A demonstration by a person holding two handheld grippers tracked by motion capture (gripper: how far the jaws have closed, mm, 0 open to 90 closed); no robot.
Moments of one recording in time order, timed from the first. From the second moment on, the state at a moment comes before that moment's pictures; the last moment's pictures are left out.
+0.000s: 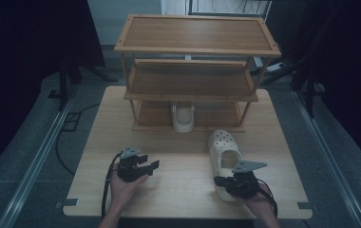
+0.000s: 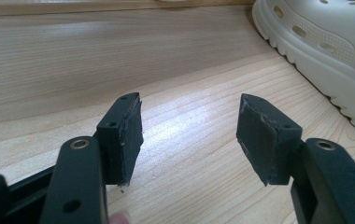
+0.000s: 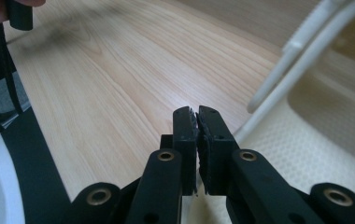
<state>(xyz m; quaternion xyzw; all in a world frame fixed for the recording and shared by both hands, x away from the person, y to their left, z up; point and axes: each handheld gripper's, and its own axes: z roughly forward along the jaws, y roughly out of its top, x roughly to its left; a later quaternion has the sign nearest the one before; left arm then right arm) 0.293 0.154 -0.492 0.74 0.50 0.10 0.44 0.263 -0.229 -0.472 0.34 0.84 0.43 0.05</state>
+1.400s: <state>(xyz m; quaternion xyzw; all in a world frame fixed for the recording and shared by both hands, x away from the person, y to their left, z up) 0.292 0.158 -0.491 0.74 0.50 0.10 0.44 0.271 -0.286 -0.419 0.41 0.77 0.44 0.21</state>
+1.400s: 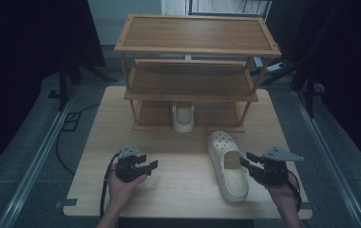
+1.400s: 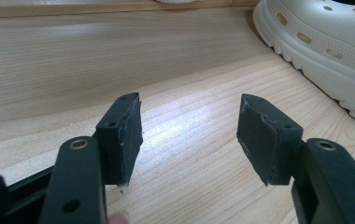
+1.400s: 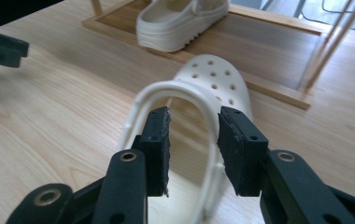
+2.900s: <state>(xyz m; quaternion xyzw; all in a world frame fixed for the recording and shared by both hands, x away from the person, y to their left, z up) 0.292 0.154 -0.494 0.75 0.49 0.10 0.43 0.299 -0.277 -0.470 0.51 0.75 0.38 0.20</state>
